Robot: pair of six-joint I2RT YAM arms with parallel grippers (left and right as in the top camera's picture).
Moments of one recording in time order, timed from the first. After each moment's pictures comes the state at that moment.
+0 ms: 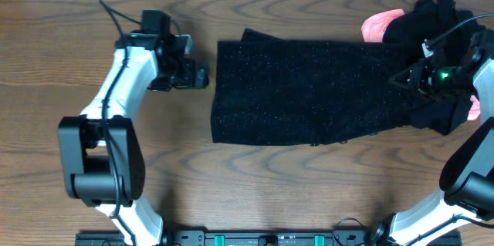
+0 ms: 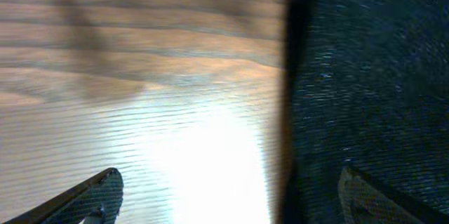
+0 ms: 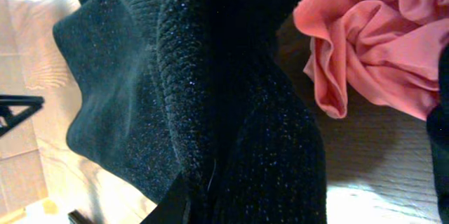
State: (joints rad) left arm -0.03 1.88 1.41 -0.89 0.26 -0.02; right arm -0.44 1.88 1.43 -1.04 -0.70 -0.15
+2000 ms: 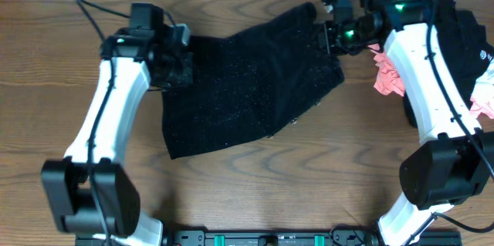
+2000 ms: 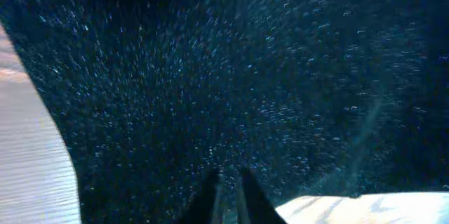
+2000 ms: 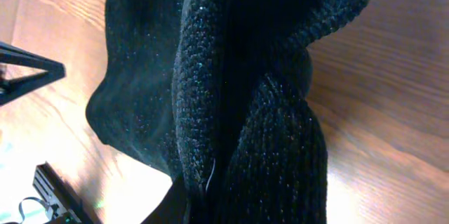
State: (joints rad) left arm -0.08 1.72 1.42 -0.97 0.31 -0.10; right arm 0.14 1.88 1.79 -1.07 -0.56 0.02
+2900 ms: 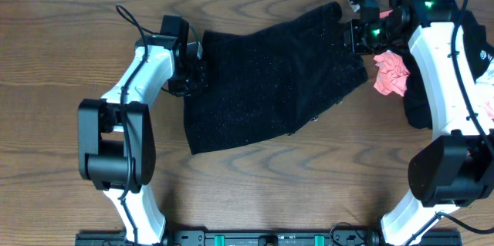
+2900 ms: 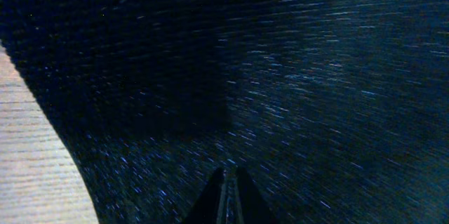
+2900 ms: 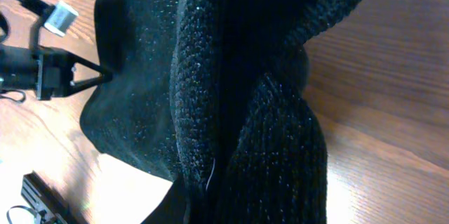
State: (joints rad) left arm -0.12 1.99 1.42 -0.87 0.28 -0.23; right arm 0.03 1.88 1.79 -1.12 -0.56 -0.04
